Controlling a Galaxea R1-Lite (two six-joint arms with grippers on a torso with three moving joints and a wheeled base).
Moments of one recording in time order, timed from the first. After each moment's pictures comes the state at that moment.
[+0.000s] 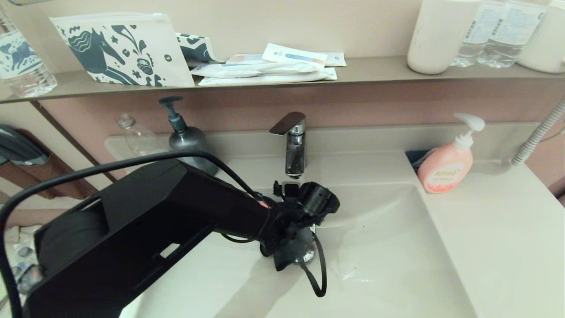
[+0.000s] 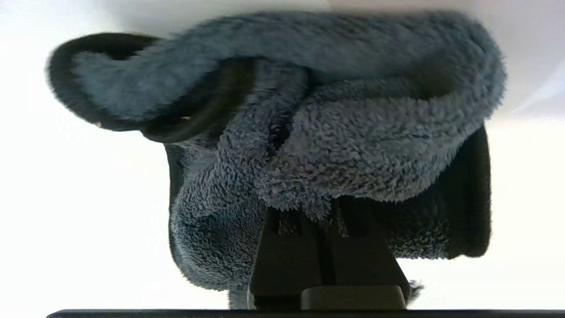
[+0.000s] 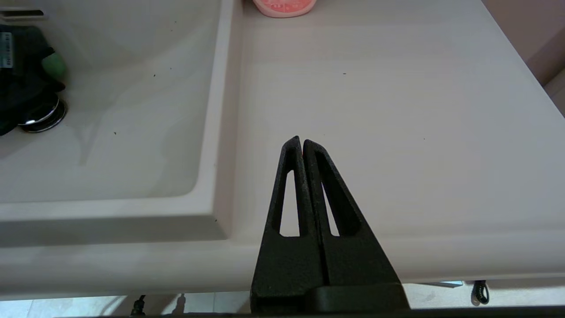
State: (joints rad) left arm -0.80 2.28 -1.46 0.10 0.68 -0.56; right arm 0.00 0.00 0.00 0.01 0.00 0.00
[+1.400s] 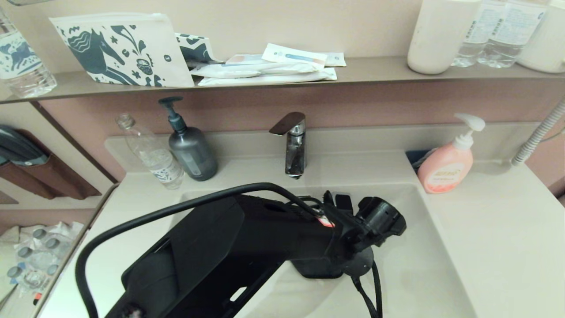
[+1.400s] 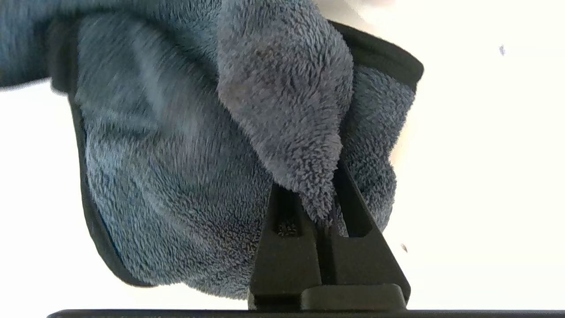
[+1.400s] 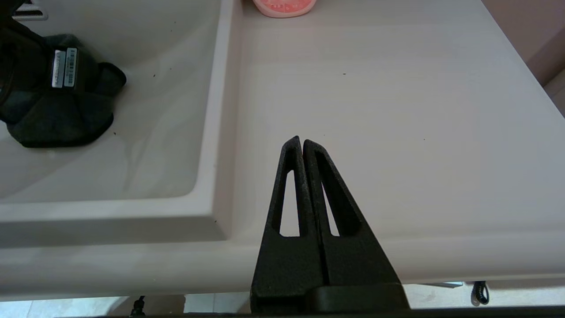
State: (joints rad) left arm -1.00 2.47 -1.89 0.43 0.69 -0.66; right arm 0.00 0.00 0.00 0.01 0.00 0.00
